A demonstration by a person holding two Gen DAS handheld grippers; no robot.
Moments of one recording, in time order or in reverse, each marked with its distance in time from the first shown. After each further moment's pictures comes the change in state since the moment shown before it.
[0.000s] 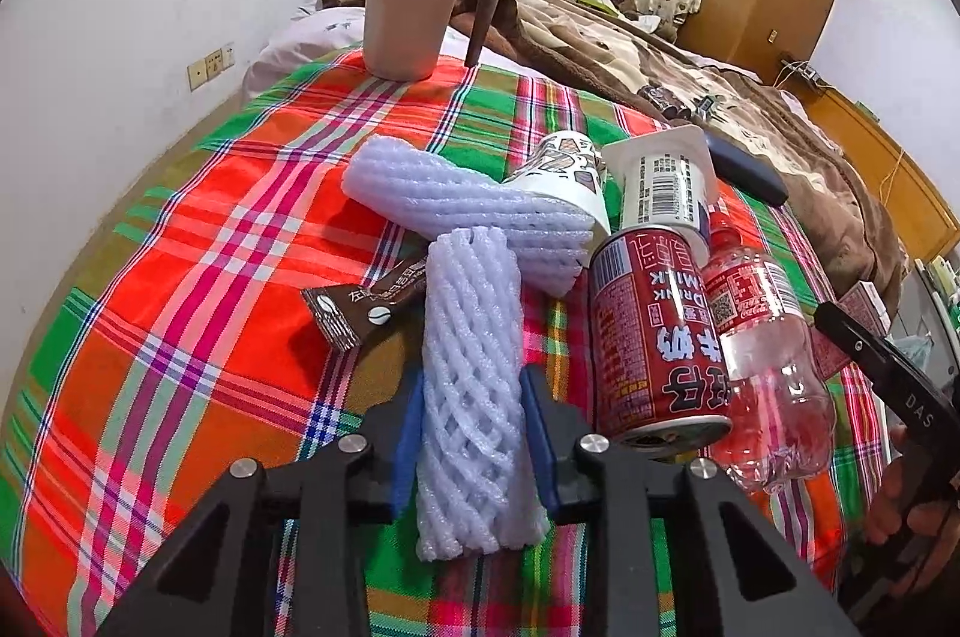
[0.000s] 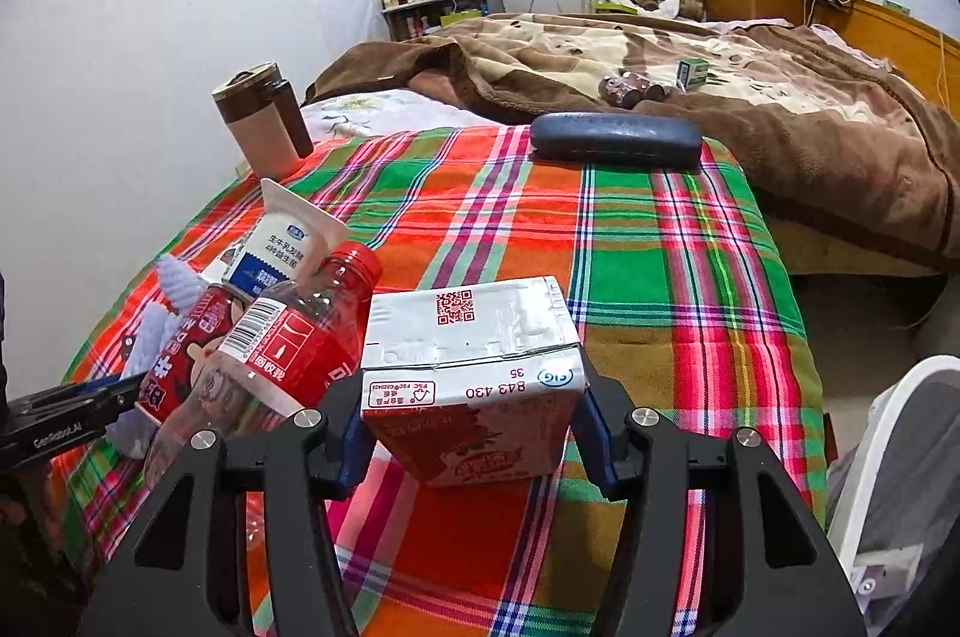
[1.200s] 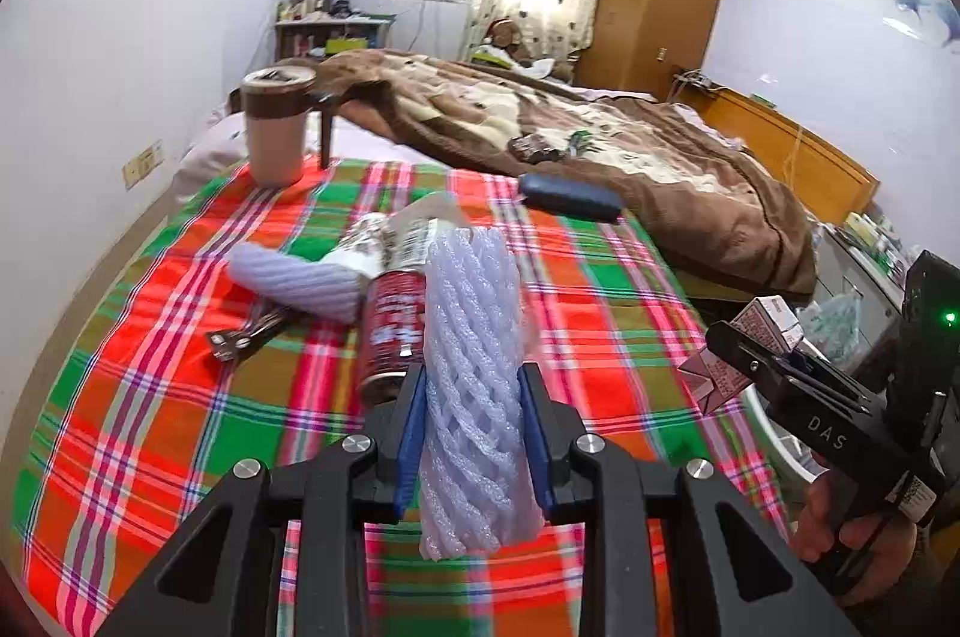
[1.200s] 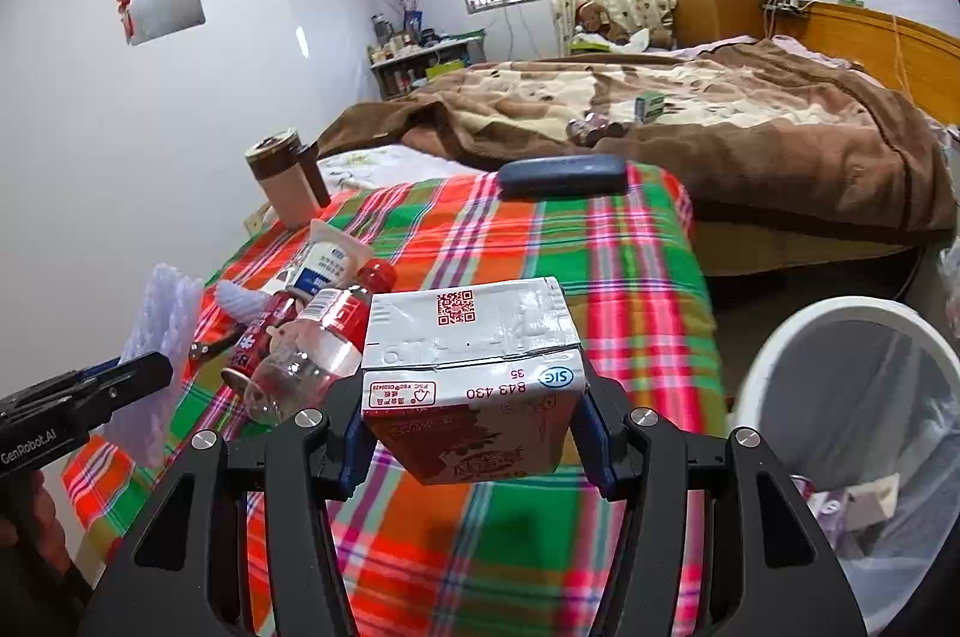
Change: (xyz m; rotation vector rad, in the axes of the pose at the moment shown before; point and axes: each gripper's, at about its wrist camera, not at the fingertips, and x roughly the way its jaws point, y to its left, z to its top) left arm -0.107 -0.096 -0.033 0.174 -0.165 -0.157; right arm -0.089 -0.021 -0.027 0.073 -0.126 -0.005
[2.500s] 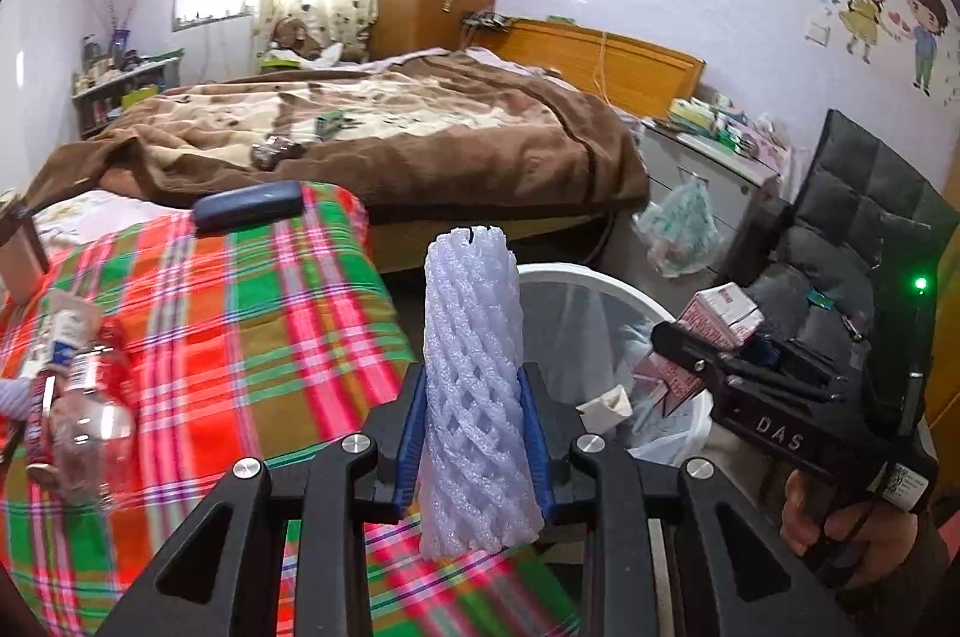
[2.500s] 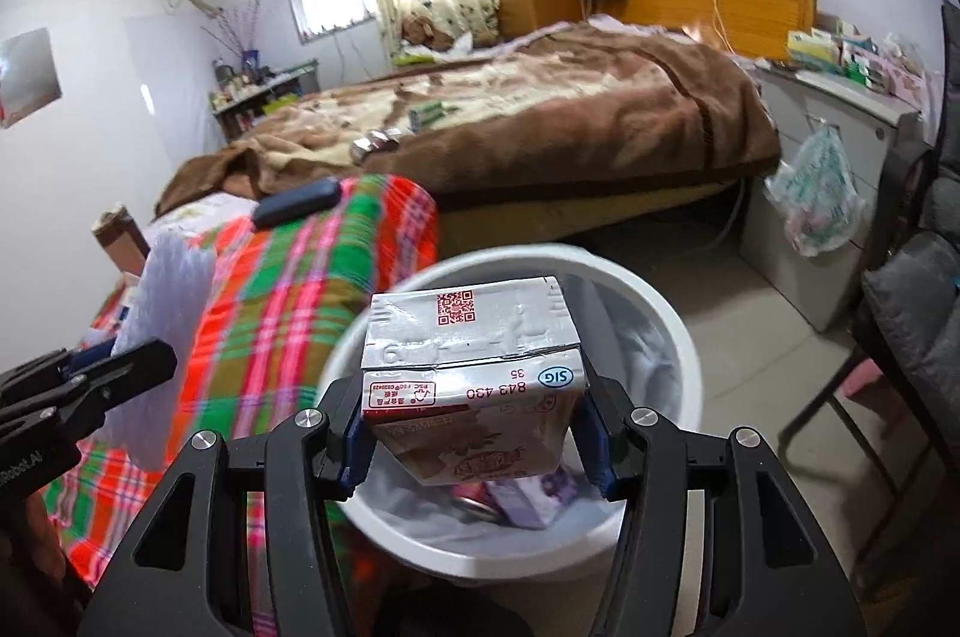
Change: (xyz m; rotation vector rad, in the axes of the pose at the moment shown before) left arm 0.042 -0.239 -0.016 0.327 0.075 -0.325; right arm -0.074 -0.144 -0.022 0.185 -0.009 -0.305
